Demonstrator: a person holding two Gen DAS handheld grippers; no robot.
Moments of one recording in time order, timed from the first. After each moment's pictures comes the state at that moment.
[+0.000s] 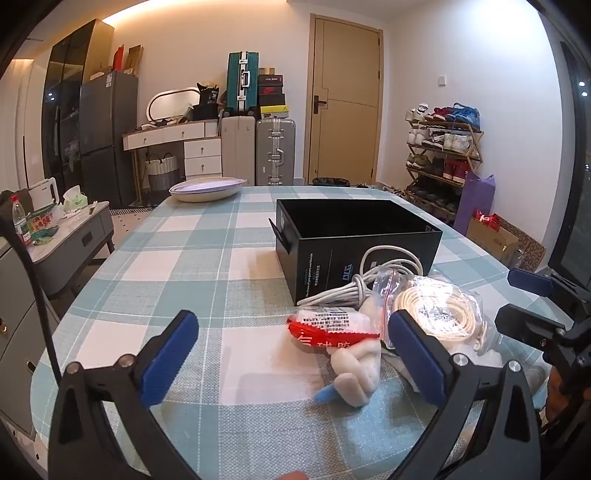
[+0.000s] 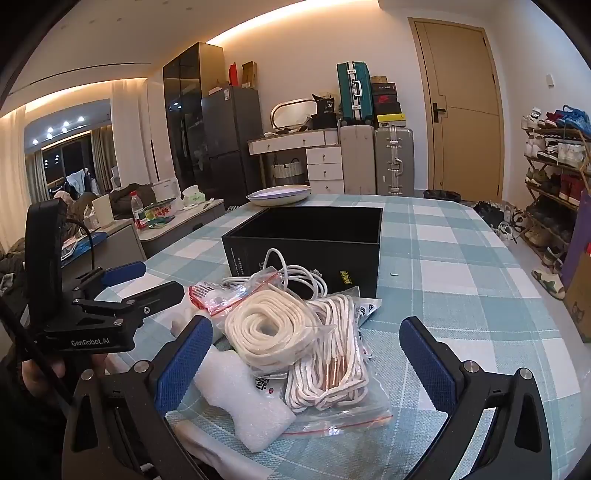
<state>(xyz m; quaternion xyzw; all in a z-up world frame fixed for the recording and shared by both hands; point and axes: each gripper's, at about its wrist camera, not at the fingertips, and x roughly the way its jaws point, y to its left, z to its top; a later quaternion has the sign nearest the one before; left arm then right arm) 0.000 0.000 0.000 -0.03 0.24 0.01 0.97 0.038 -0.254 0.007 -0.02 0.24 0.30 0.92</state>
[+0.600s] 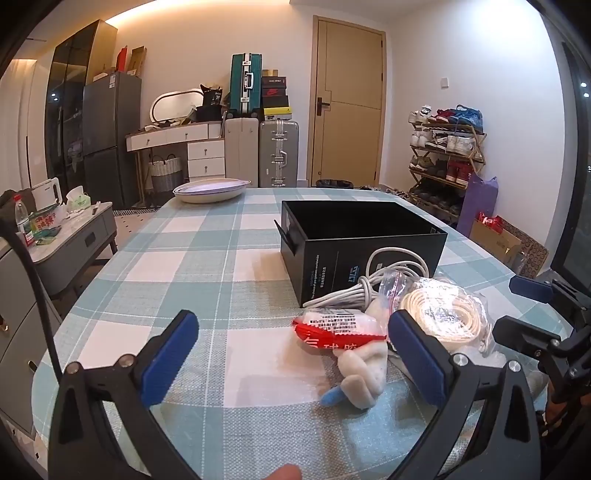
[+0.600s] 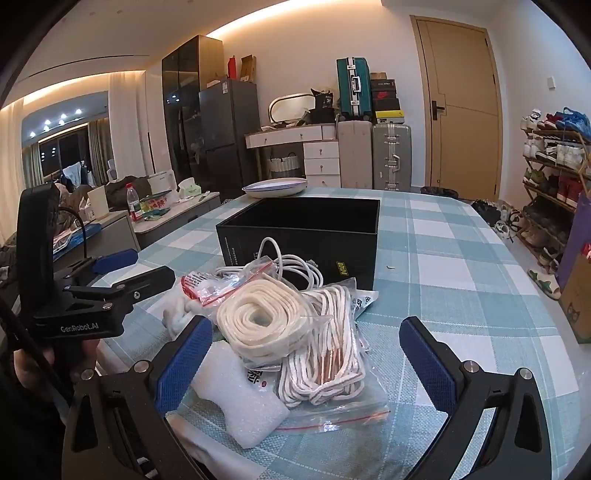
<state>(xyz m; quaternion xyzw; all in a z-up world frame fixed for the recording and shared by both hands) 0.000 0.003 0.000 -0.03 0.24 0.02 0.97 0.042 -0.254 -0.001 -0.03 0.26 0.29 0.92</state>
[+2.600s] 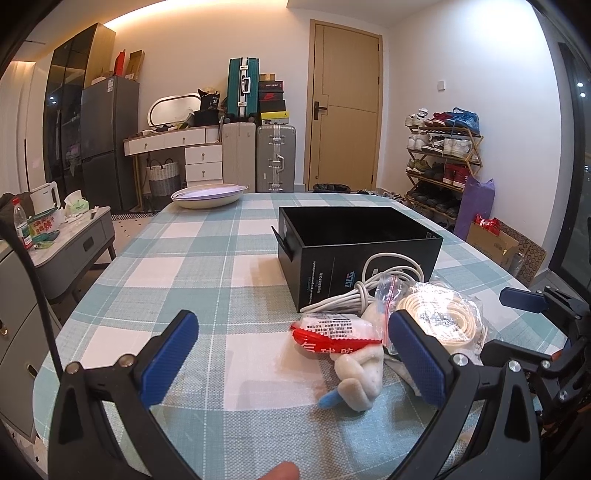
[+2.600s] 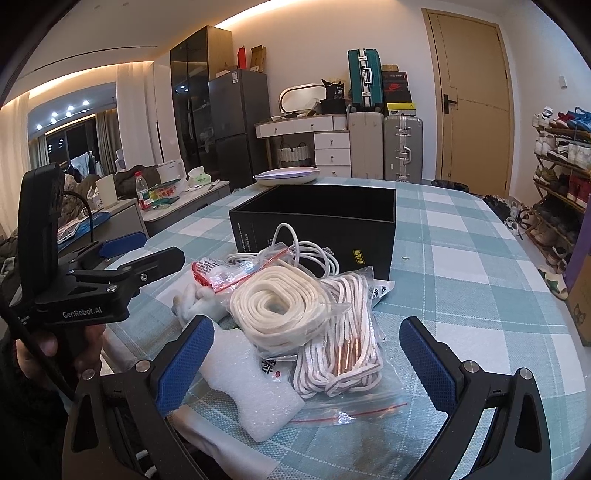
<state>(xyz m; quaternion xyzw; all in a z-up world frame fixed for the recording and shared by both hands) -0.002 0.004 0.005 -0.03 0.23 0.01 0.97 0.038 -0.244 -0.005 -0.05 0.27 0.31 0.91</state>
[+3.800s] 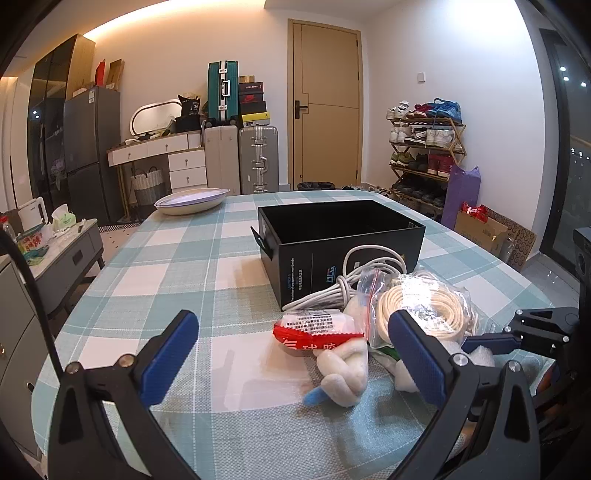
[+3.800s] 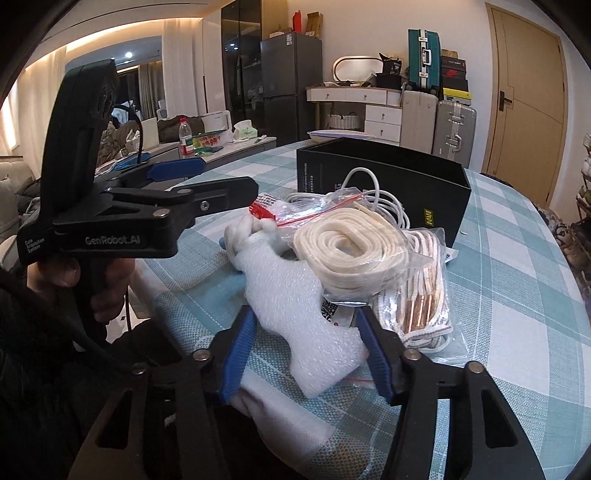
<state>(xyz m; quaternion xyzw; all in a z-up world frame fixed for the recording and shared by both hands) -0.004 -0.007 0.003 -0.01 0.23 -0.02 0.97 0.013 -0.217 -0.028 -0.12 0.31 0.39 0.86</state>
